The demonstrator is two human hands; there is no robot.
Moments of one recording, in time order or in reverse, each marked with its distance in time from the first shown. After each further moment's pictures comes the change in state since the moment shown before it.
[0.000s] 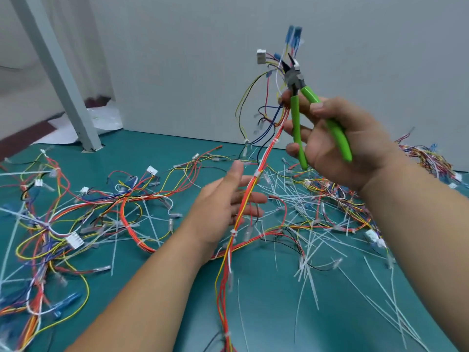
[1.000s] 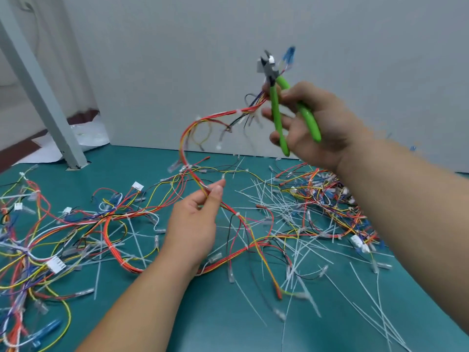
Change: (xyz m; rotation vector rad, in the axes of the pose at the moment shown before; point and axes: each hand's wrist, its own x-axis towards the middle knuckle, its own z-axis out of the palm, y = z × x) left_hand 0.004 -0.009 0.001 0.095 0.320 0.201; right_hand 0.026 -0.027 0.002 -0.051 0.187 0.022
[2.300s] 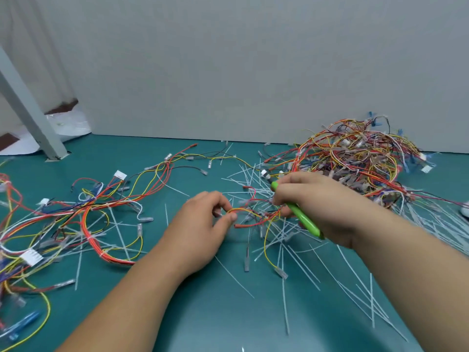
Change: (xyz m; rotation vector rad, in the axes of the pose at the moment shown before) left_hand -0.010 -0.020 0.001 0.838 -0.312 0.268; right_hand -0.092 0.075 -0.036 -0.602 0.159 0.401
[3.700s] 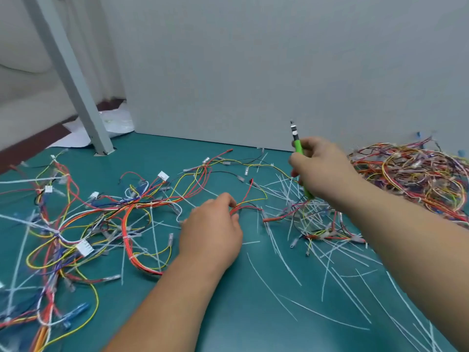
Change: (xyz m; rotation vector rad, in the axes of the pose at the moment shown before) left_hand 0.006 -0.022 -0.012 0.255 0.153 -0.311; right_hand 0.096 -0.042 0.031 -0.239 0.306 -0.336
